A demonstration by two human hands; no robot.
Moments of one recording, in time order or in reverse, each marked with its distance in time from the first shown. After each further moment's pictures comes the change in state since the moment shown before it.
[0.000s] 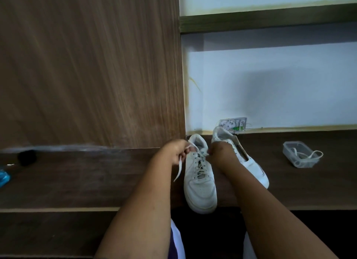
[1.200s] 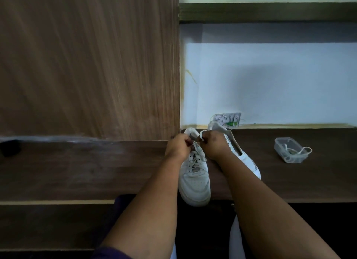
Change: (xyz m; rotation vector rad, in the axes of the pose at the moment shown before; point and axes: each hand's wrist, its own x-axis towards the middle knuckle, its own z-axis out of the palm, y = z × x) left_hand 0.023 -0.034 0.025 0.538 0.365 0.539; right_hand 0.006 -0.009 -0.006 0.075 0.067 -0.192
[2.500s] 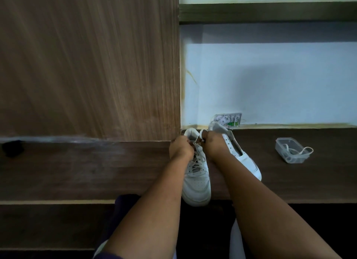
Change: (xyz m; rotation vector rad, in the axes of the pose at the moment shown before) left_hand 0.002 0.012 0.014 0.053 0.098 -0.238; right_hand 0.002 -0.001 0.003 -0.001 0.008 0.004
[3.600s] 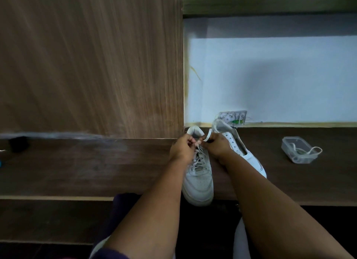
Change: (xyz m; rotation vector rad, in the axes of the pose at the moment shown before) left_hand -0.013 -0.012 -0.003 -0.194 -0.040 0.140; right_hand 0.011 0.023 0.024 0.492 -0.055 0.230
